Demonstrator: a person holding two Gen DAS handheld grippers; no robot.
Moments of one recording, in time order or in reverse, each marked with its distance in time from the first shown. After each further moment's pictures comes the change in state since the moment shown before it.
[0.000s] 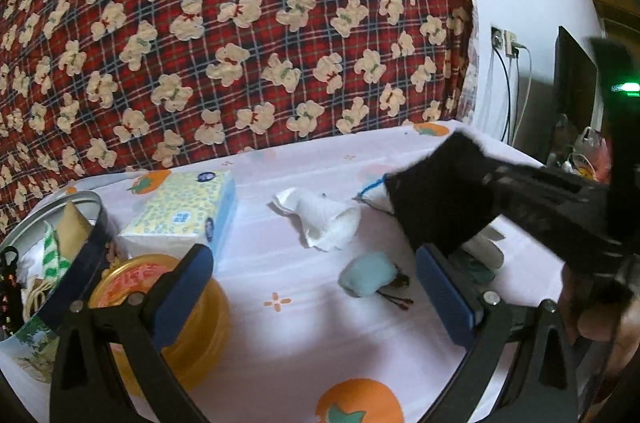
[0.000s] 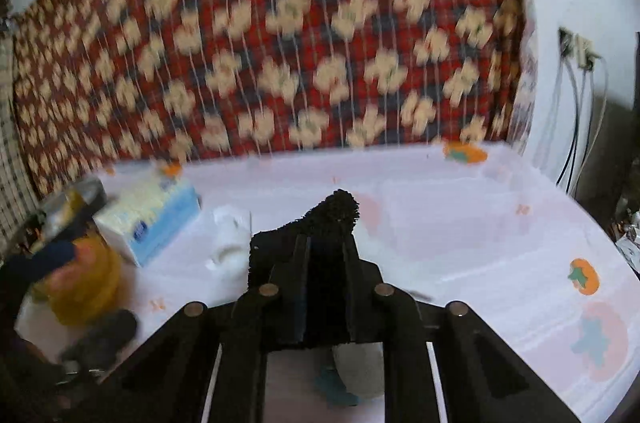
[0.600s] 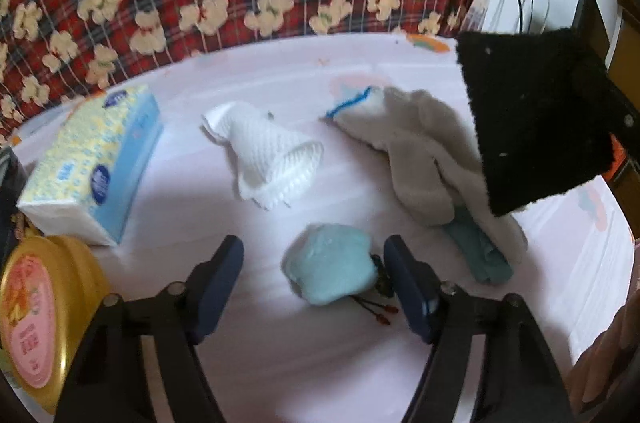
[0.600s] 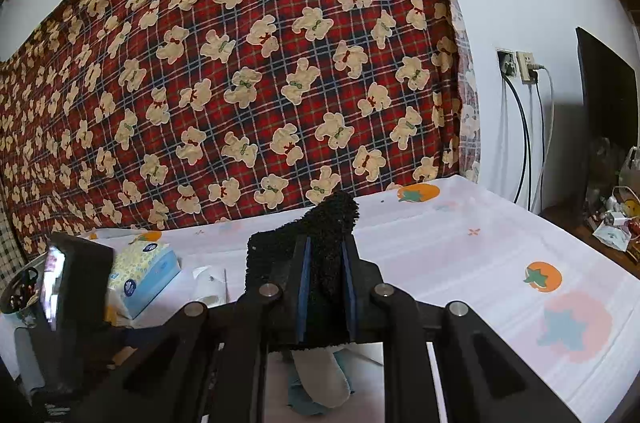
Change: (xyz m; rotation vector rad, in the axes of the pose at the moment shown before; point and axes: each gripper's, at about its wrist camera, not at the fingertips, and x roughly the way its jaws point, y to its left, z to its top) left arm 0.092 -0.024 0.002 -0.044 0.391 -0.091; right arm -0.048 -0.020 -0.001 0.128 -0.261 -0.099
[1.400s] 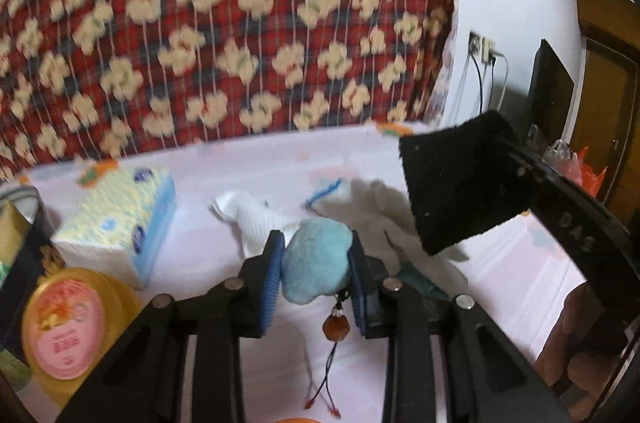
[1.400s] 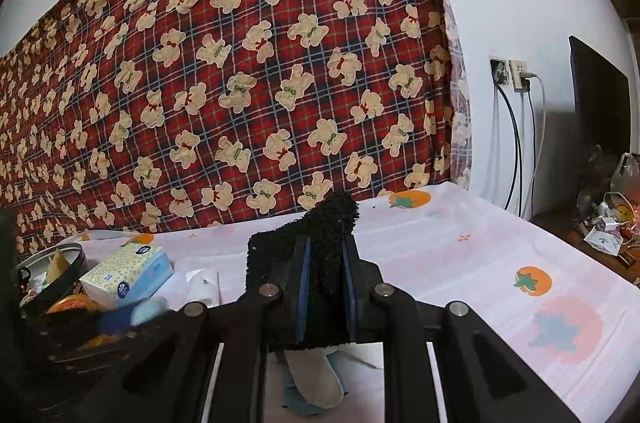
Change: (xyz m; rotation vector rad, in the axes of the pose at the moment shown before) left arm -0.071 -0.001 -0.016 0.030 -0.382 -0.053; right arm -0.001 -0.003 0.000 -0.009 -0.013 -0.019
